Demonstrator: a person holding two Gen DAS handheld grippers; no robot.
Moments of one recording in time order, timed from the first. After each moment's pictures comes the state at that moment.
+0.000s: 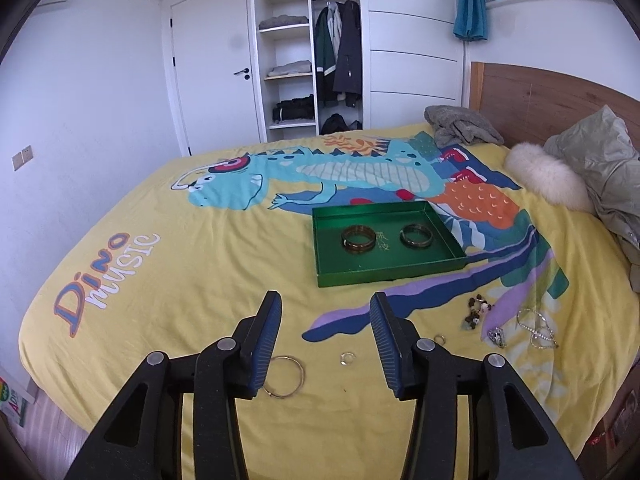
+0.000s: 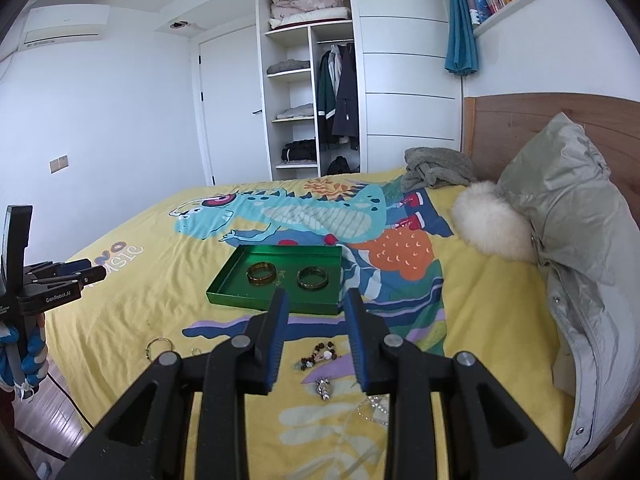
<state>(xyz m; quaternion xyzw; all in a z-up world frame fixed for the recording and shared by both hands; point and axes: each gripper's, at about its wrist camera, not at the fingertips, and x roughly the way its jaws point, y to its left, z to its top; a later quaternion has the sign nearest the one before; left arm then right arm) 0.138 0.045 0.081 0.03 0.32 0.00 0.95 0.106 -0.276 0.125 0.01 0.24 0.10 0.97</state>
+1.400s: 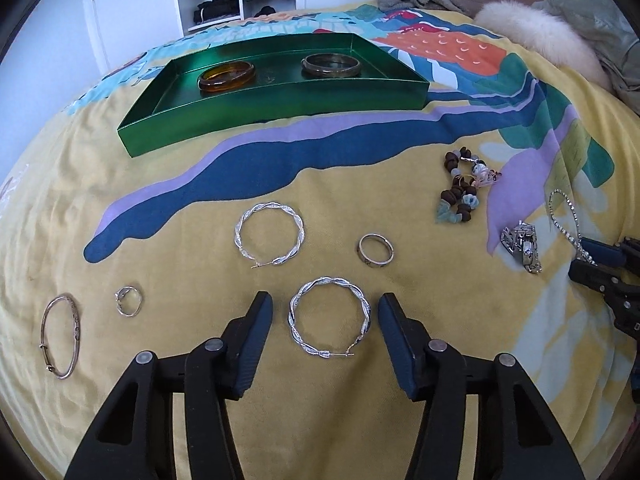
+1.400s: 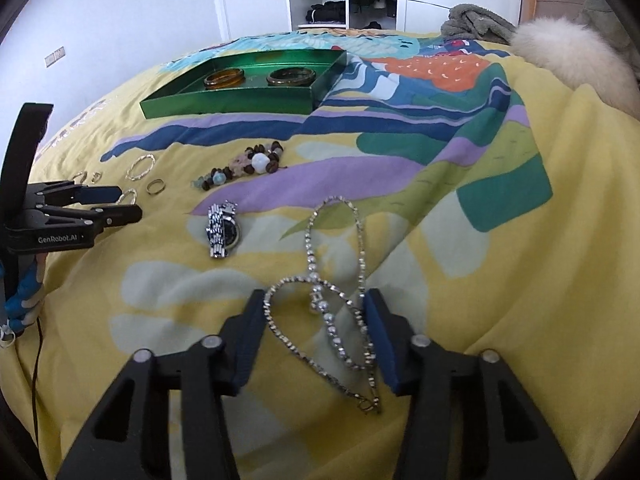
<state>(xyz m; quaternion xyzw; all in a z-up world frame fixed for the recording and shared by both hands) 0.240 -0.076 -0.137 0.03 0.47 -0.09 0.88 0.218 -0.319 -0.127 -0.06 0.44 0.16 0.88</state>
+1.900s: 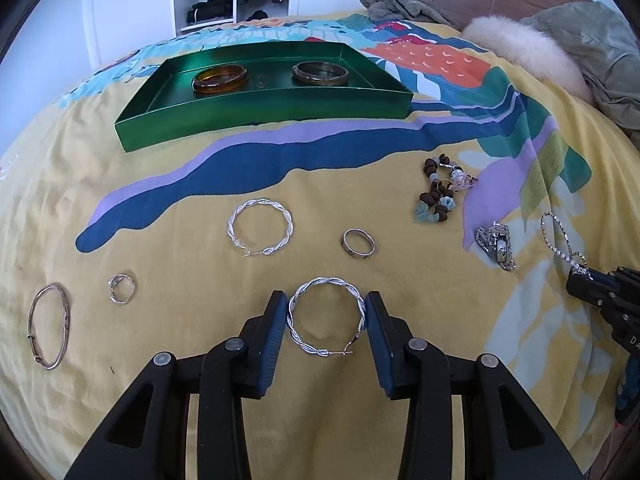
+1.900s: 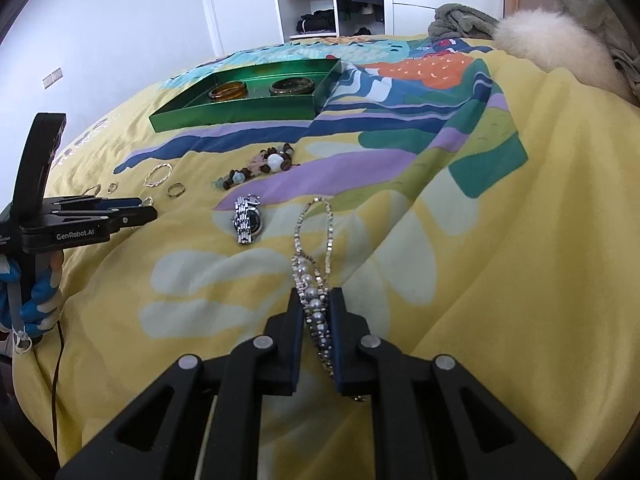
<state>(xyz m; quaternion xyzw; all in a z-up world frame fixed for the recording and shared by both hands) 0.229 -0.072 -0.131 0.00 0.46 -0.12 0.88 0.186 -0.322 -0.117 -0.02 0.42 0.15 0.89</state>
